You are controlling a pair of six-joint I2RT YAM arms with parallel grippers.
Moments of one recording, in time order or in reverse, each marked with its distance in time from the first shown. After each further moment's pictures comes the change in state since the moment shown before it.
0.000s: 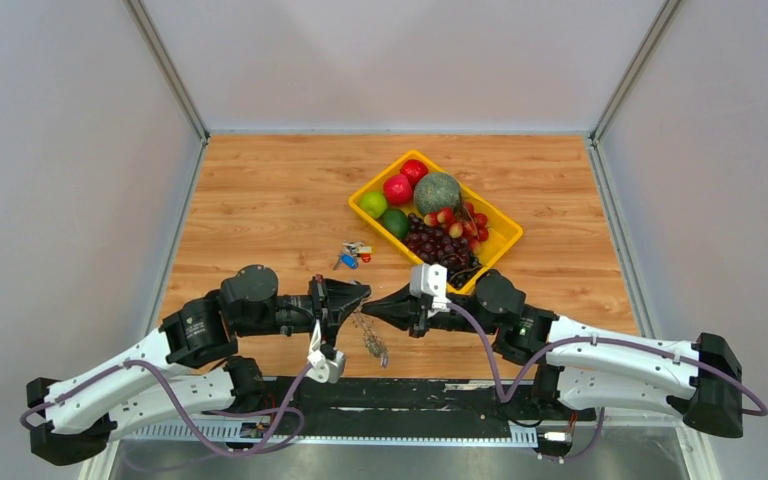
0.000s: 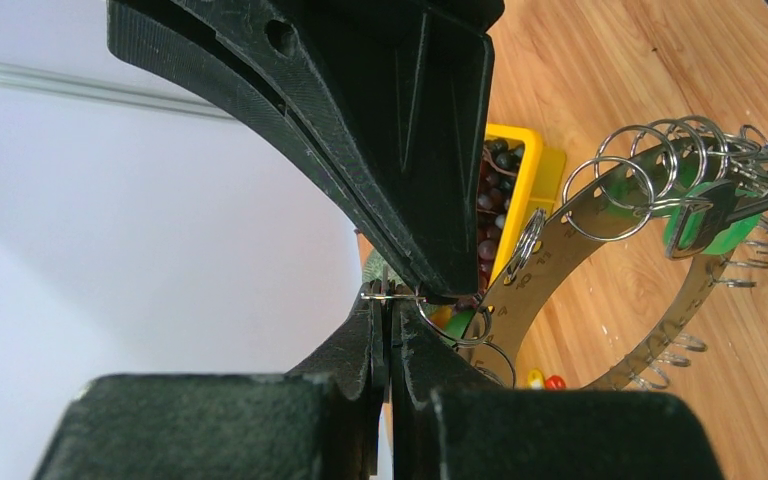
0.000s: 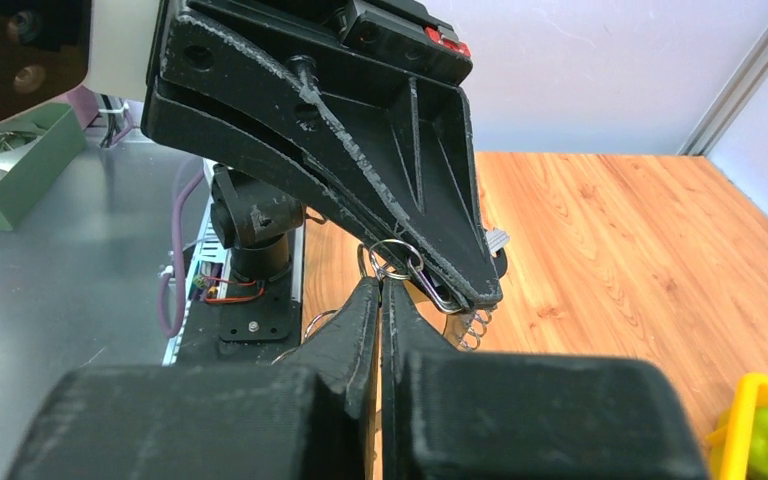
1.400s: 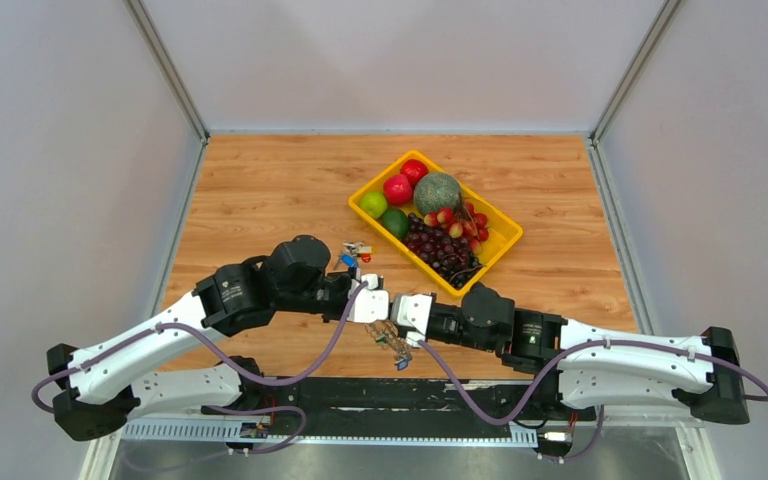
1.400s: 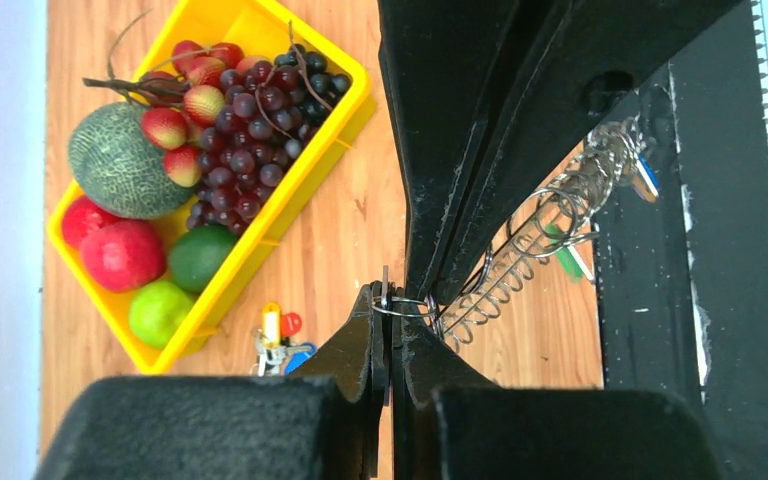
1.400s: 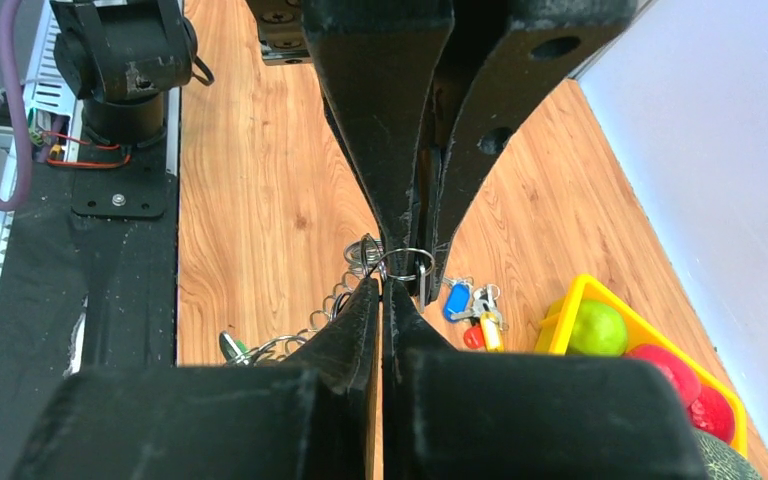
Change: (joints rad) left arm 0.003 0.303 0.261 -0.256 -0.050 -0.631; right arm 0.144 -0.040 0.081 -0.347 0.327 -0.353
